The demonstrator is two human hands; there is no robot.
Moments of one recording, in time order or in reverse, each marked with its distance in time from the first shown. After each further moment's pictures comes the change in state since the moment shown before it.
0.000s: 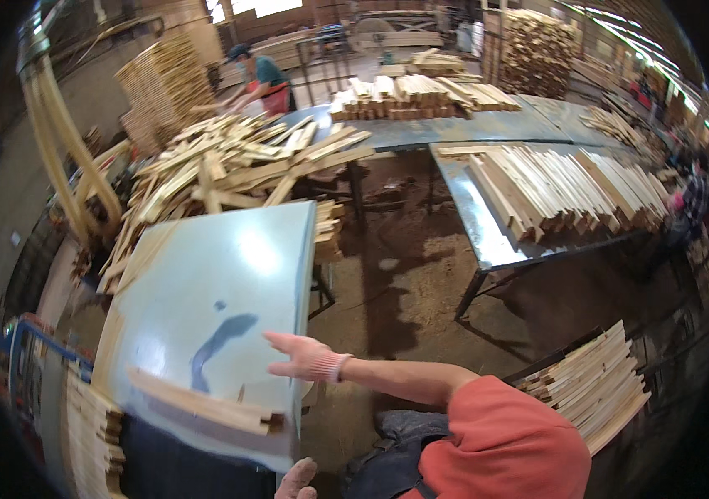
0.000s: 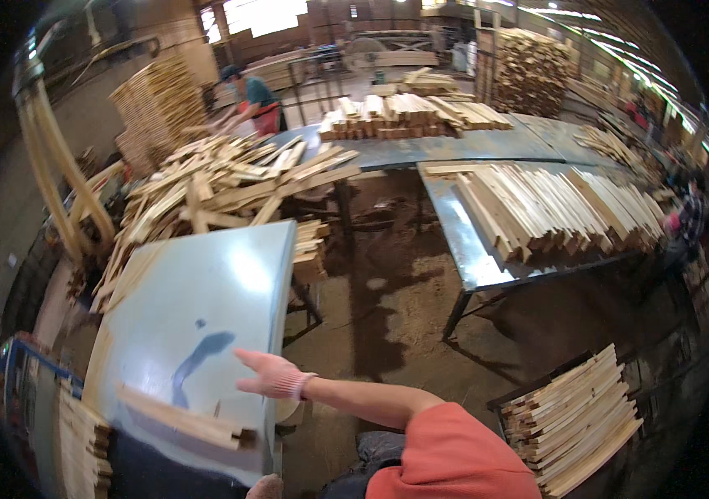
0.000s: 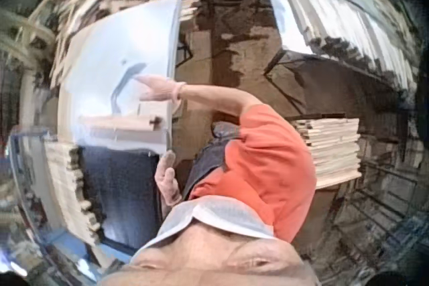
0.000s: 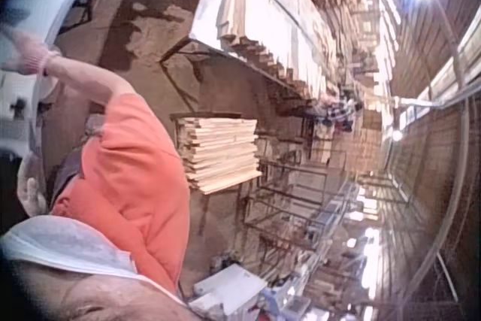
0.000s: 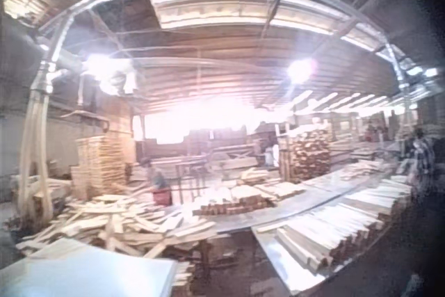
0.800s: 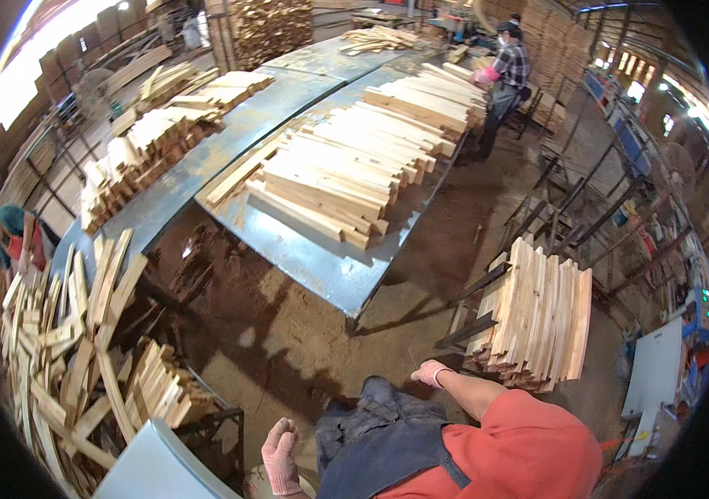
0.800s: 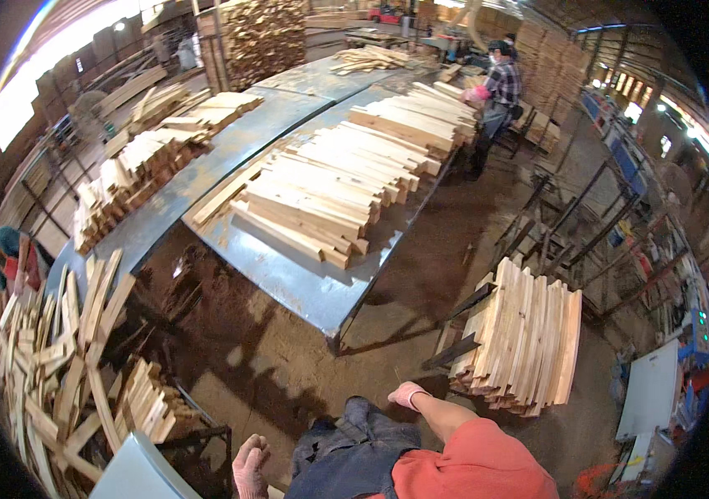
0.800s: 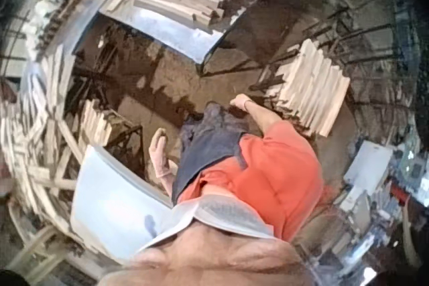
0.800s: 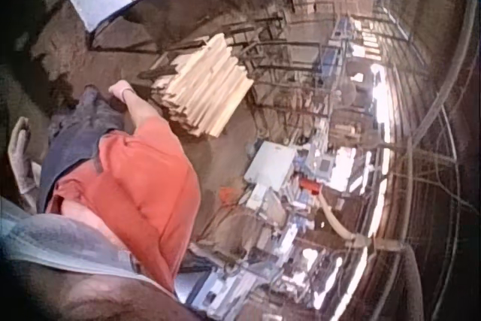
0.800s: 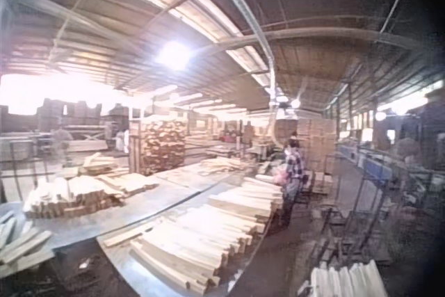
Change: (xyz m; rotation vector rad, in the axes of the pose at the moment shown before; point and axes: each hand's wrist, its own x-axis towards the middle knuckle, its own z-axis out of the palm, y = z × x) left_hand 0.576 -0.020 0.349 0.107 -0.644 -0.377; right_hand -0.353 0.468 -0.190 0.277 0.519 1.626
